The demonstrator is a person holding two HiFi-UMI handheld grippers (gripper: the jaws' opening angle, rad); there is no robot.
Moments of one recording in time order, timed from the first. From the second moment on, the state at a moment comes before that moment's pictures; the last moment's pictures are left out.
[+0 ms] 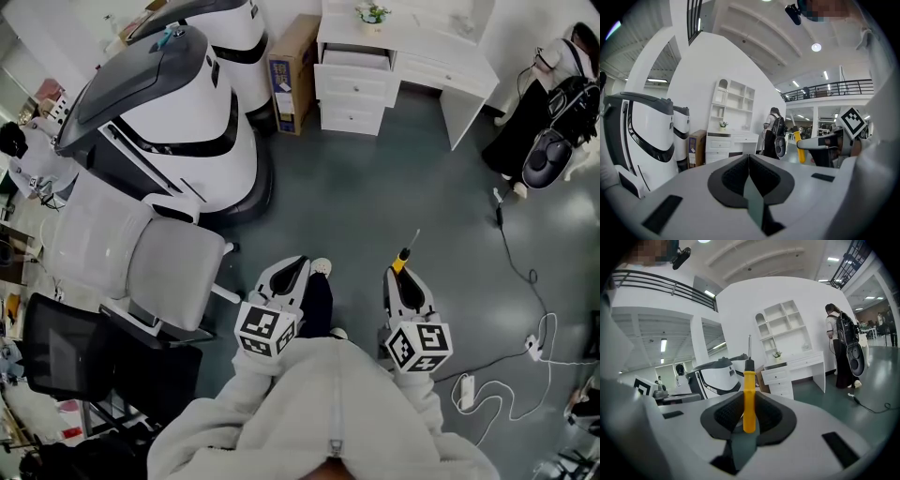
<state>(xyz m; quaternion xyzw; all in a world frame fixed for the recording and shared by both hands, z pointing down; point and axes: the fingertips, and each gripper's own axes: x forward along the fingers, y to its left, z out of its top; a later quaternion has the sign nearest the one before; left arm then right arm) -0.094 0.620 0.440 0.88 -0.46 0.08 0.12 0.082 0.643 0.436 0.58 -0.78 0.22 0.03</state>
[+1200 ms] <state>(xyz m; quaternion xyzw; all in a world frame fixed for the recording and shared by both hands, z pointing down) -0.100 0.385 0.430 0.88 -0.44 0.08 0.12 0.078 0.420 0.421 0.59 -0.77 0.23 0.03</state>
